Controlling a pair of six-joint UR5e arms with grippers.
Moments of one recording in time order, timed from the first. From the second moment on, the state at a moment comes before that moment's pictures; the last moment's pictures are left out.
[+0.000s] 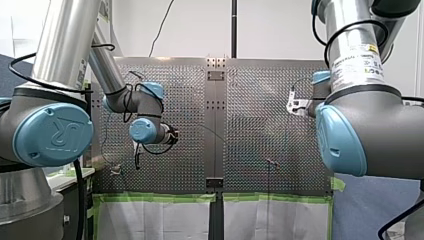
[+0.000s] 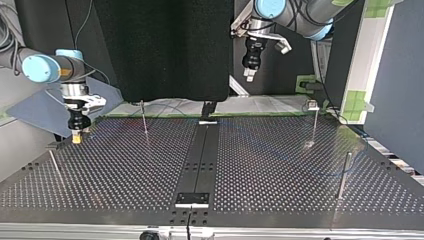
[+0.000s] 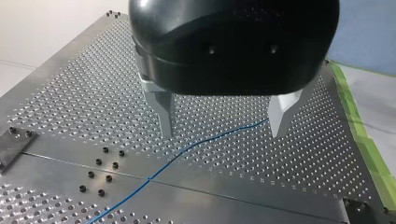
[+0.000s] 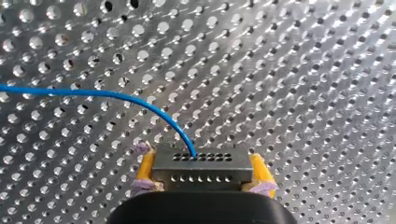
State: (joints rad) left arm -0.44 -1.79 -2.33 -2.29 -1.82 -1.75; right arm 1.65 -1.07 1.61 -0.67 1.27 1.73
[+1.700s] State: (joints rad) left arm -0.43 -1.79 -2.33 -2.31 -1.82 -1.75; right arm 1.57 -1.19 1.60 -0.41 1.36 1.74
